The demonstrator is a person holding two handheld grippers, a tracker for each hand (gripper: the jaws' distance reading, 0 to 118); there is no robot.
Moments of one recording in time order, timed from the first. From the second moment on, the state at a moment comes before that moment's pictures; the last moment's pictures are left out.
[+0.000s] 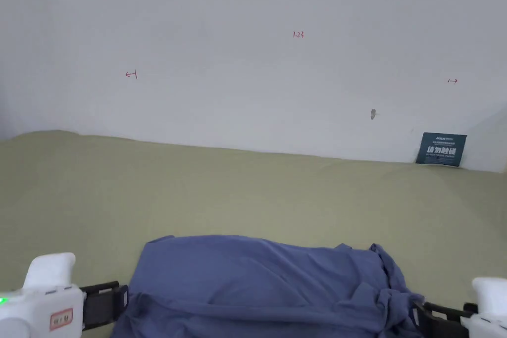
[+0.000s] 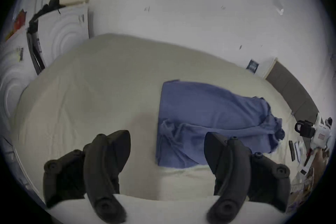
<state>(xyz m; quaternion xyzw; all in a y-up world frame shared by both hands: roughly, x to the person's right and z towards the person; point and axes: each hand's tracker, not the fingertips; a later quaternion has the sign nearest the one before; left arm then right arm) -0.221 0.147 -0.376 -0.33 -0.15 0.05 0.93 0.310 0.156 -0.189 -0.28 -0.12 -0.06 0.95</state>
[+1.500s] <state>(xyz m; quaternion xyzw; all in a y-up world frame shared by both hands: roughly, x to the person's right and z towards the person) -0.168 0.060 -0.439 -0.45 -0.12 0.03 0.88 0.337 0.064 -0.271 -0.44 -0.17 -0.13 0.87</state>
